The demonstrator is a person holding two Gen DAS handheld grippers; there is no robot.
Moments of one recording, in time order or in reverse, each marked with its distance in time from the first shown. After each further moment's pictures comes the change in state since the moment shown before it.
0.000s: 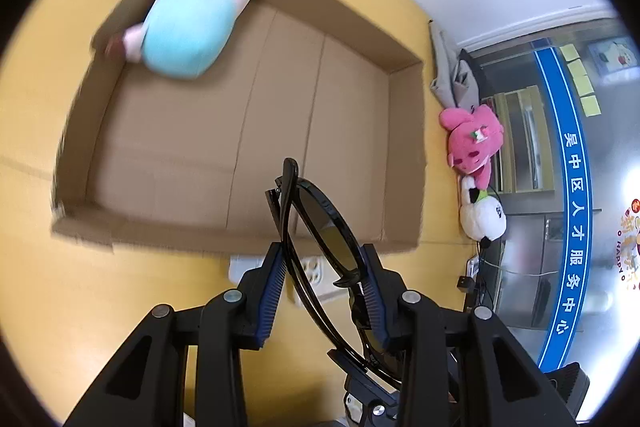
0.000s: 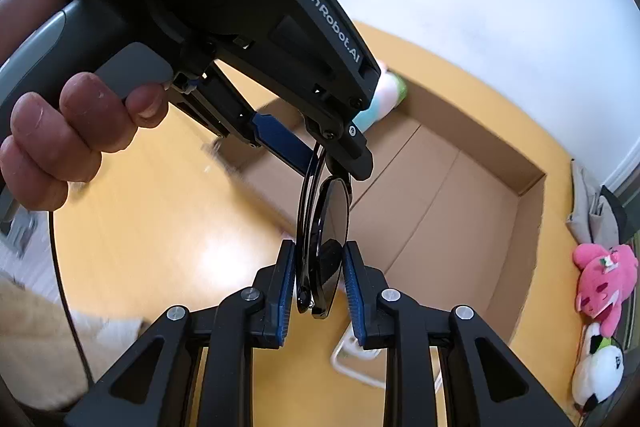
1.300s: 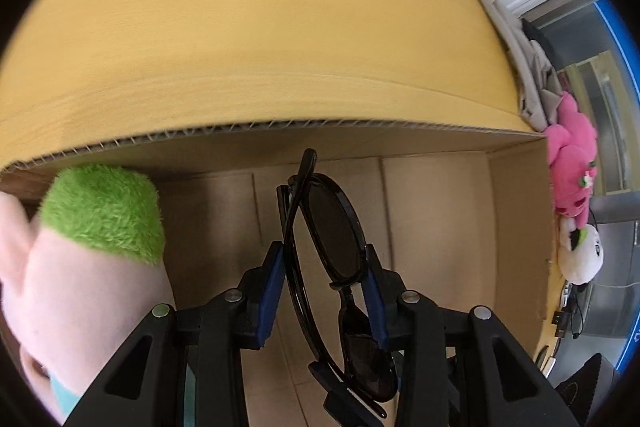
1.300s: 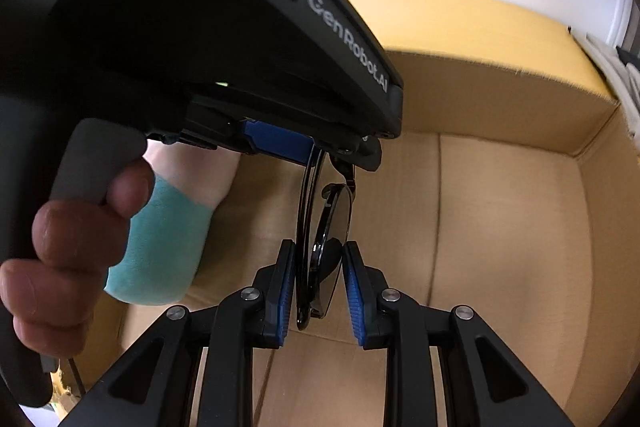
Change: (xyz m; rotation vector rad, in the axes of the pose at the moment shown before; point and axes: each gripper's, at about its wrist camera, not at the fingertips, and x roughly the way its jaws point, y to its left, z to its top) left arm 0.184 0.002 0.229 0.244 0.133 0.231; right arm 0.258 -0.172 0.087 0.547 0.108 -0.003
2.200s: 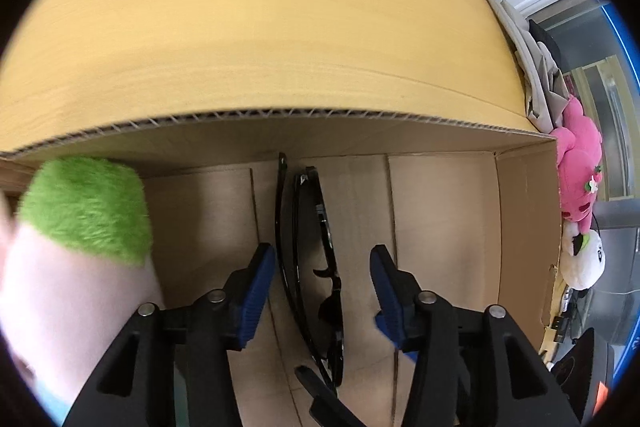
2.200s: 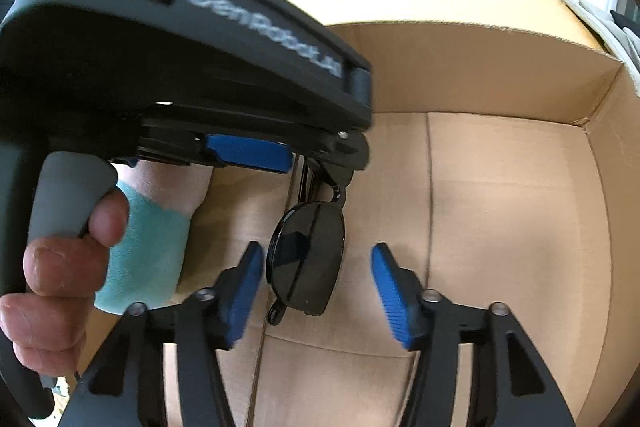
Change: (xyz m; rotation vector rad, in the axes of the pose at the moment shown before) left arm -0.010 -0.005 0.001 -0.007 -0.015 0.018; right arm 0.007 -0.014 -0.008 0.080 0.000 0.039
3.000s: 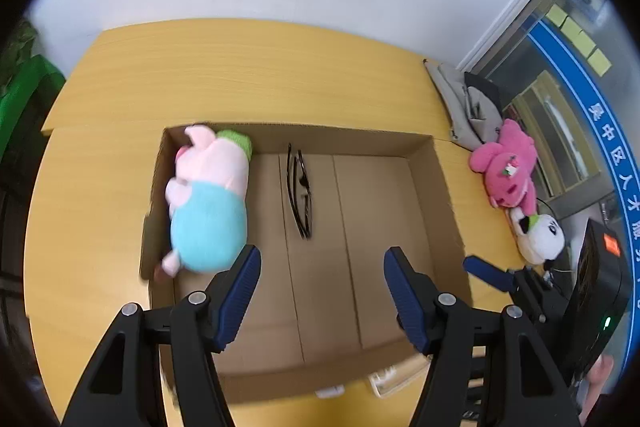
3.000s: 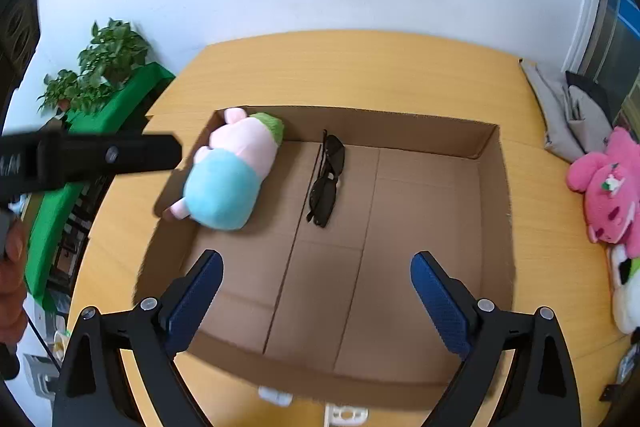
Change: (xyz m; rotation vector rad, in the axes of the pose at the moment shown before) left arm -0.223 -0.036 -0.180 0.028 -0.326 0.044; right arm -0.208 0.040 -0.043 -0.134 -0.071 -0.079
